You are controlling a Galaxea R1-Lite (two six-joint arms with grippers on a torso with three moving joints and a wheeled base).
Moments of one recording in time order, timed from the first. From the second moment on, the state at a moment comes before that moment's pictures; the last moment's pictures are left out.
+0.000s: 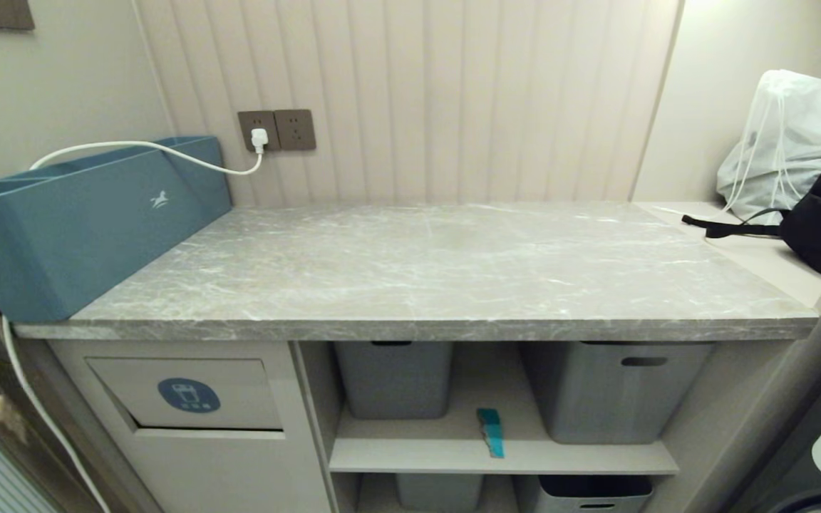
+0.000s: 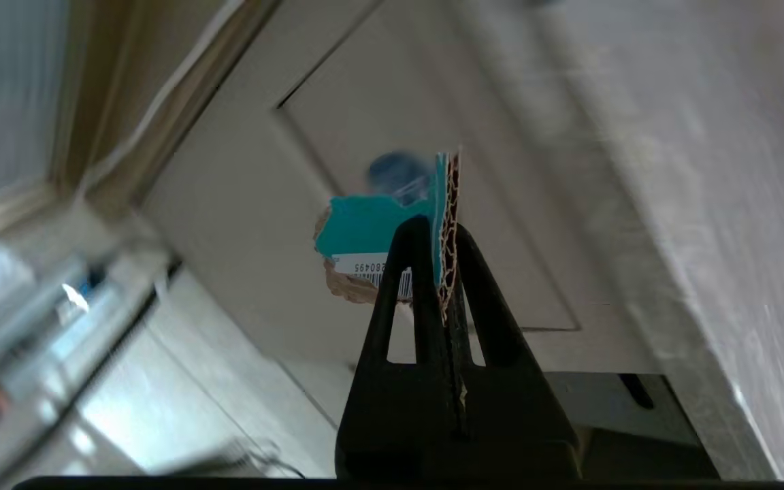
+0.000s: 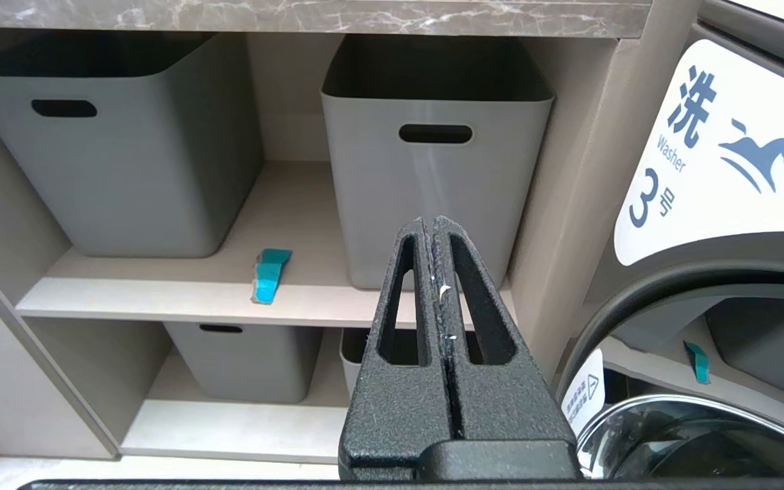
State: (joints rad) left arm 0.73 1.31 -0.50 -0.26 -0.32 -0.56; right arm 0.00 0.00 0.00 0.00 0.00 -0.01
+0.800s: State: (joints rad) left arm 0.67 2.19 -0.46 -0.82 -0.49 -0.95; right arm 0.00 0.00 0.00 0.00 0.00 -0.01
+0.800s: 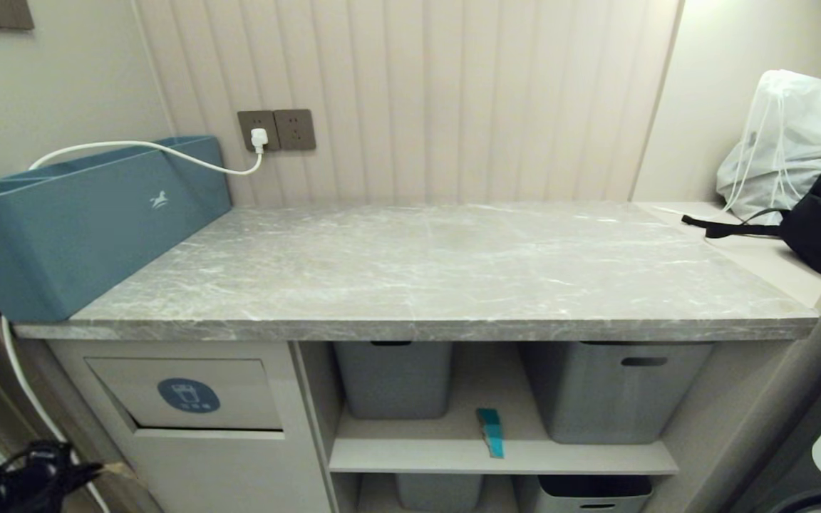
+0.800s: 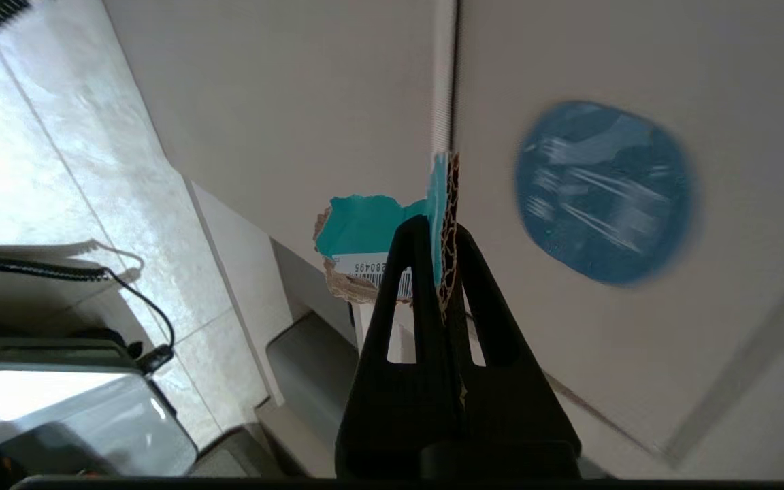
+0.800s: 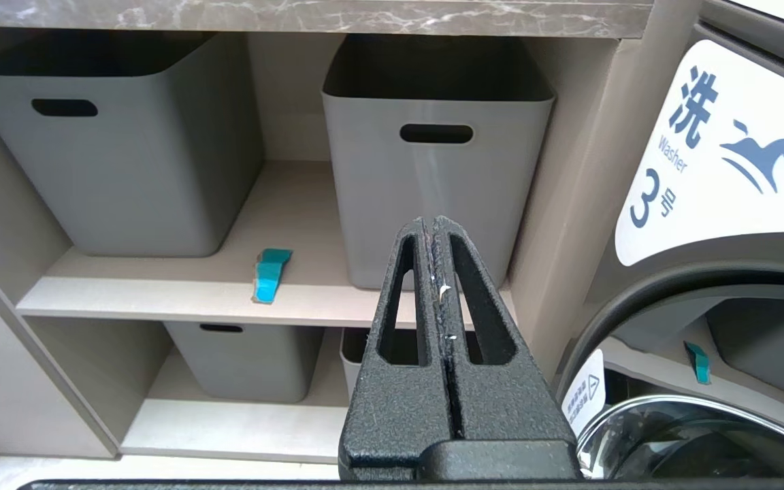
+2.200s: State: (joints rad) left arm 0.22 2.59 -0.88 -1.15 -0.04 -1.42; right arm 0.00 0.00 0.00 0.00 0.00 -0.01
